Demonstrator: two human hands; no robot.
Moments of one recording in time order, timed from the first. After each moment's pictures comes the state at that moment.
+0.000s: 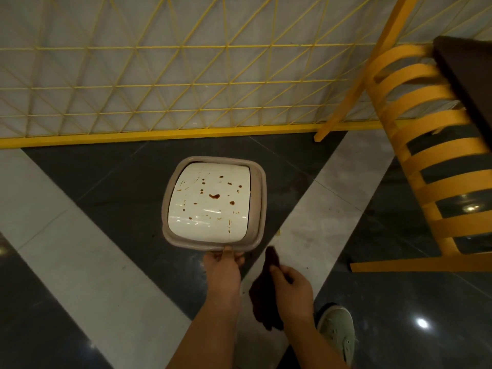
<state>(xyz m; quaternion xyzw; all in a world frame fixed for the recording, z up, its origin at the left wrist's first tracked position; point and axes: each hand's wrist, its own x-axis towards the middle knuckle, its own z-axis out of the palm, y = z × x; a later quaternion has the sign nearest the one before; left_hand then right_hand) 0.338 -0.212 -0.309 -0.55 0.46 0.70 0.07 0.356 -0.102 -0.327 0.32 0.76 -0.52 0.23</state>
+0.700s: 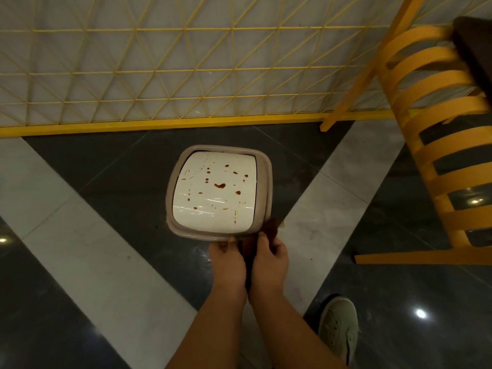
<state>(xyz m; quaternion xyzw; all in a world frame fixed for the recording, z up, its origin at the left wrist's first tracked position) 0.339 -0.211 -0.306 -0.53 0.47 0.70 0.07 0.337 -0.170 -0.321 0.43 0.58 -0.68 0.13</state>
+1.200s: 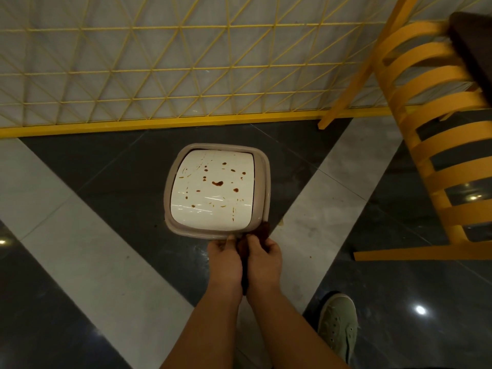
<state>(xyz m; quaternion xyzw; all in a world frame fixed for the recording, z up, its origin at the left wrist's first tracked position) 0.341 -0.215 -0.302 -0.53 0.47 0.70 0.09 0.339 -0.173 -0.323 0.42 0.56 -0.69 0.18</state>
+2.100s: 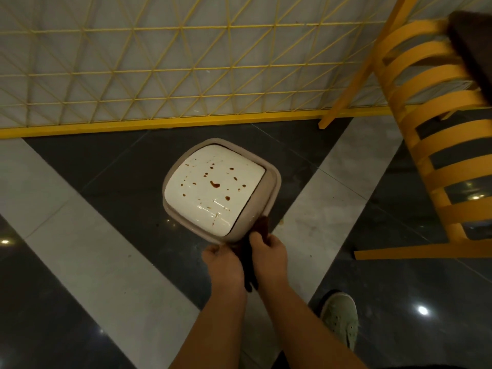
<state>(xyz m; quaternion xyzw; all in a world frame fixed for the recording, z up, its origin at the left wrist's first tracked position) 0.346 -0.212 -0.302 -0.58 0.48 0.66 0.04 0.330 -0.156 -0.320 0.35 0.67 -0.61 0.24</state>
